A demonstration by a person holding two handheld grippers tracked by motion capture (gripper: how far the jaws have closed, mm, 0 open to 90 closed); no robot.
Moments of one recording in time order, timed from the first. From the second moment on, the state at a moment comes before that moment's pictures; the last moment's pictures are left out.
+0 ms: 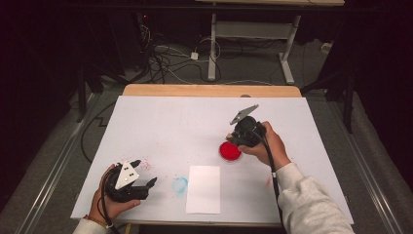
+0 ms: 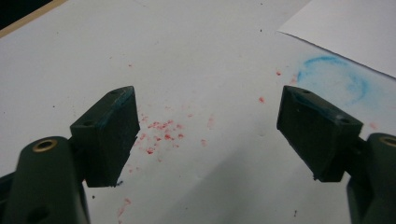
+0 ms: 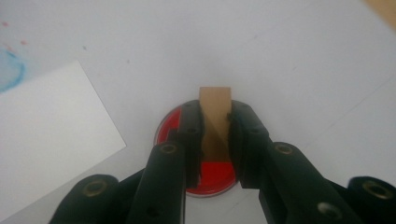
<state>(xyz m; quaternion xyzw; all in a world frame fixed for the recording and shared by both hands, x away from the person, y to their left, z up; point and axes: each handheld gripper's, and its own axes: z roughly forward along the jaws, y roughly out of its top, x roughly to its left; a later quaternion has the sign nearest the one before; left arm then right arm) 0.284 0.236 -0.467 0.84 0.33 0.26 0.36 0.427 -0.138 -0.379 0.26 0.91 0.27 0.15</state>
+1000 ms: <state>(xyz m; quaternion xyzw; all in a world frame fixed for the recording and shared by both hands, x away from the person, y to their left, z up) 0.284 0.235 -0.468 0.84 0.33 0.26 0.35 0.436 -0.129 -0.436 0.28 0.93 0.20 0.11</state>
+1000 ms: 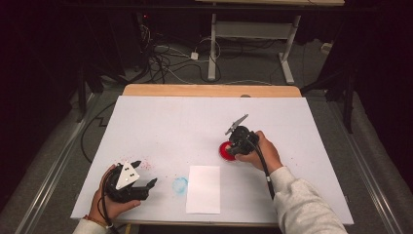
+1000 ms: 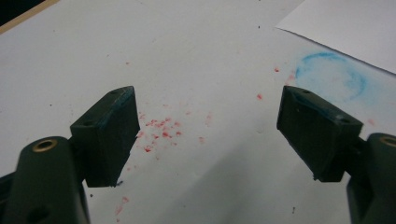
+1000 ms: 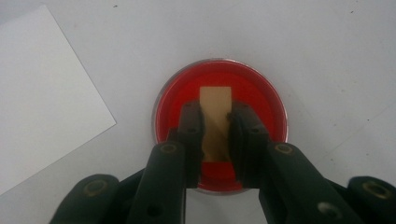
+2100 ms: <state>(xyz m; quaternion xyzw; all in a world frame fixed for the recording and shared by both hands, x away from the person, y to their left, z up) 0.286 0.239 -0.470 0.84 0.33 0.26 0.35 0.431 -0.138 -0.441 0.28 0.92 0.24 0.11</state>
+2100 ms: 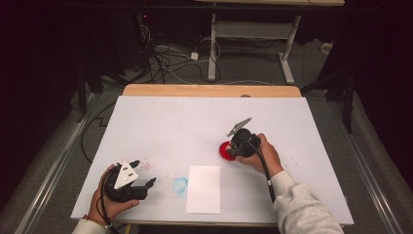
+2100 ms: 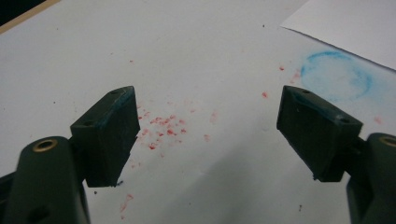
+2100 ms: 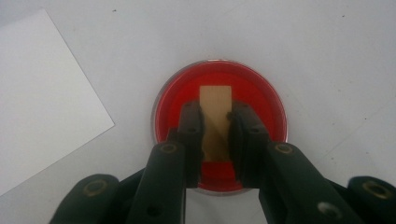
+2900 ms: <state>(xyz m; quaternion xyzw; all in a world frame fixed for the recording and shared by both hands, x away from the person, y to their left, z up) 0.282 0.238 -0.472 0.84 0.33 0.26 0.34 0.393 -0.153 -0.387 0.25 0.89 0.36 0.15</state>
